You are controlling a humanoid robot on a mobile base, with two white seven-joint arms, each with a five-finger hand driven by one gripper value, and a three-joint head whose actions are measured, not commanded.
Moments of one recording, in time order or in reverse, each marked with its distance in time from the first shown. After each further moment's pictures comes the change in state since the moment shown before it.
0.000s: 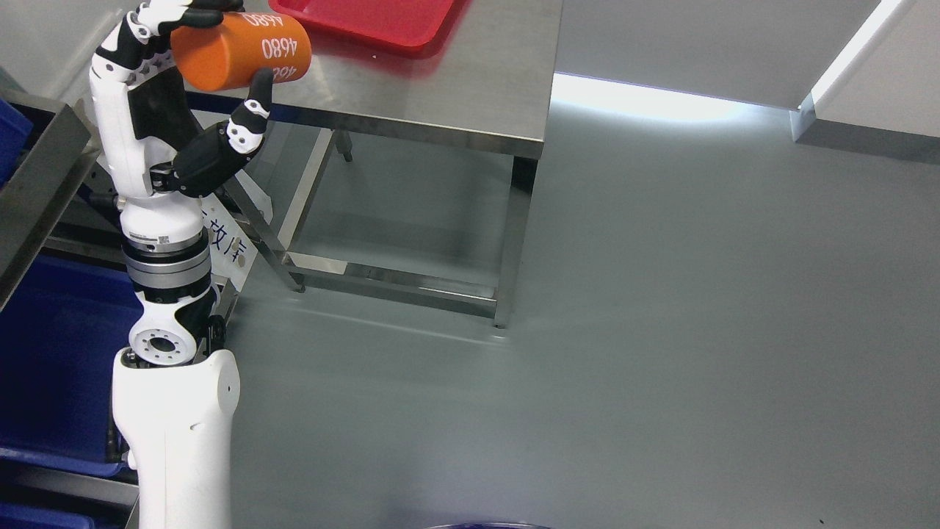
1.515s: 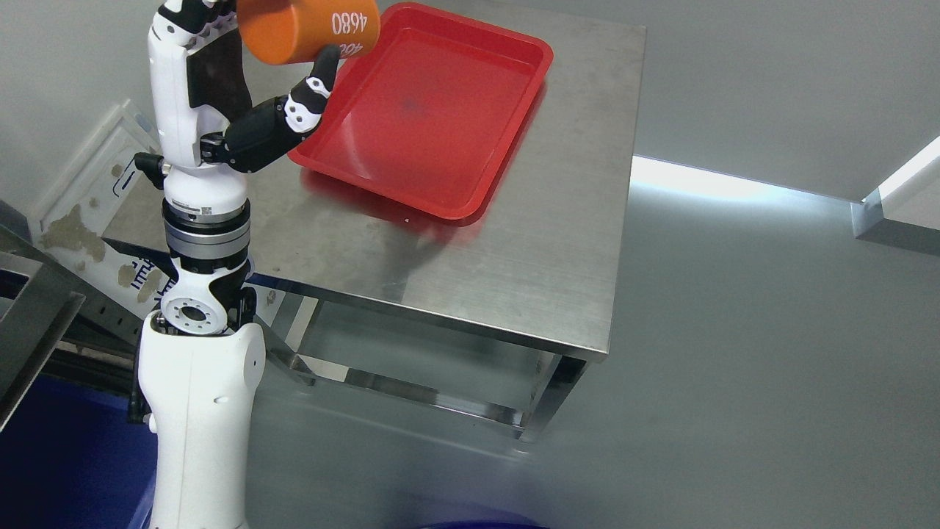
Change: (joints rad) left arm -0.083 0.000 -0.107 0.014 0.000 0.000 0.000; right arm 0.000 0.000 0.000 0.000 0.000 0.002 0.000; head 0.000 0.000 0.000
